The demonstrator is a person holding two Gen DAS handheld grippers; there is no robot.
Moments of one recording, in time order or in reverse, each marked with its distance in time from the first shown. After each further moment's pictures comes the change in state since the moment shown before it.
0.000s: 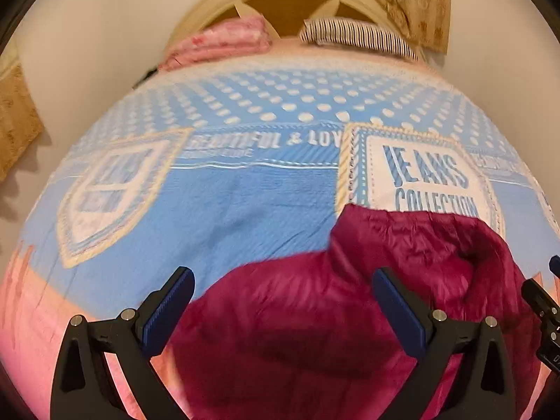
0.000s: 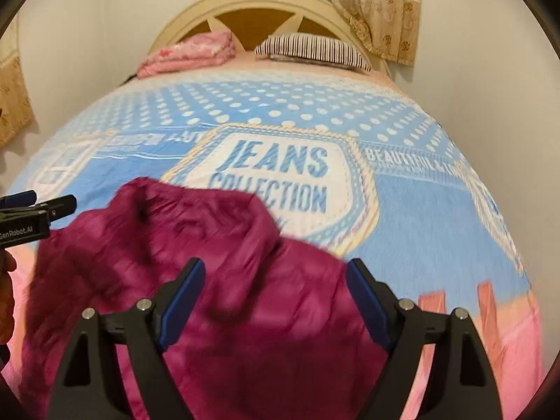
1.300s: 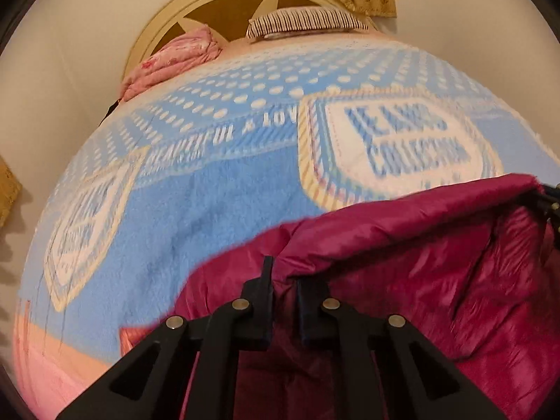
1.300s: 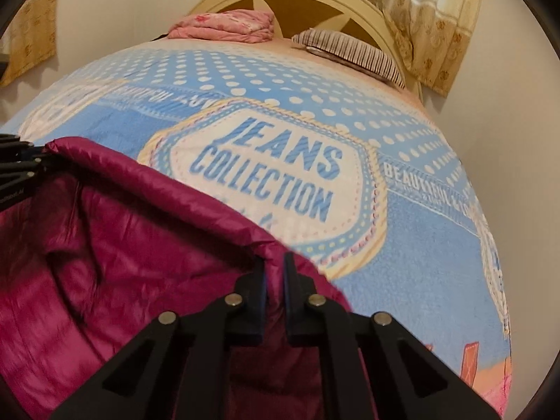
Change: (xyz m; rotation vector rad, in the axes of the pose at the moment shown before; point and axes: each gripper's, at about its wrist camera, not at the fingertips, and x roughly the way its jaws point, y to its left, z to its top) left arm 0.020 -0.026 -0.042 0.240 -0.026 -0.024; right arm 0.029 -0.004 -0.023 -0.259 0.008 -0.013
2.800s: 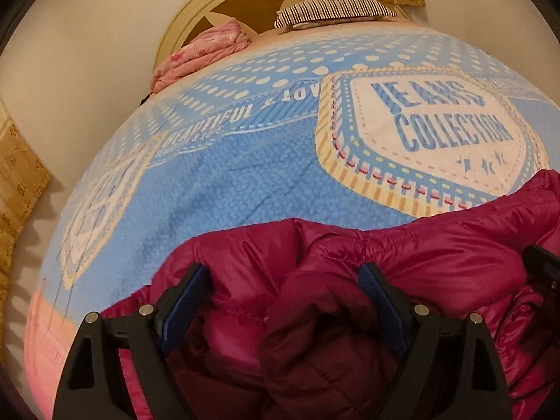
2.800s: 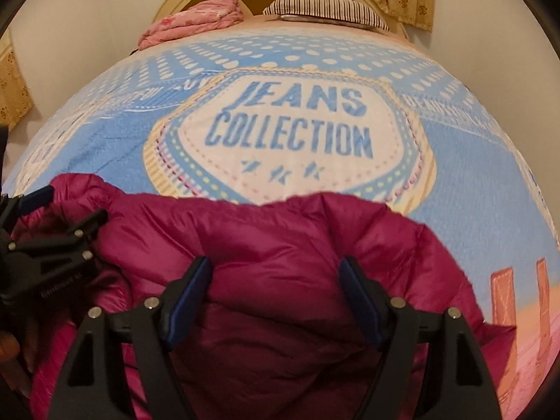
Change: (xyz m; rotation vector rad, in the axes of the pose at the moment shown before) left arm 0.036 -0.029 -0.014 -0.028 0.007 0.178; right arm 0.041 0.021 -0.011 0.289 0.085 0.109
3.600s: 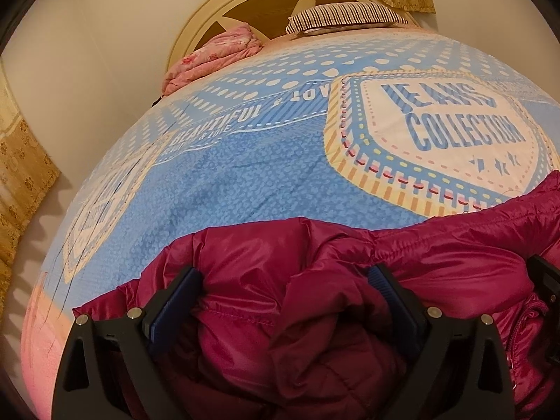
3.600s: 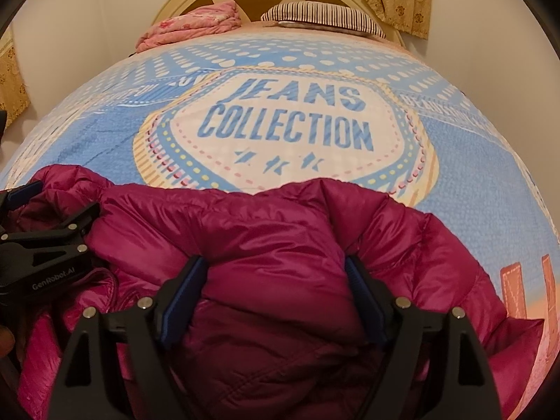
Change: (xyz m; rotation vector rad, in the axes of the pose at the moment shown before) left arm 0.008 -0.002 -0.005 -0.024 -0.042 0.046; right arm 0.014 0.005 -0.009 -0.016 -0.033 -0.037
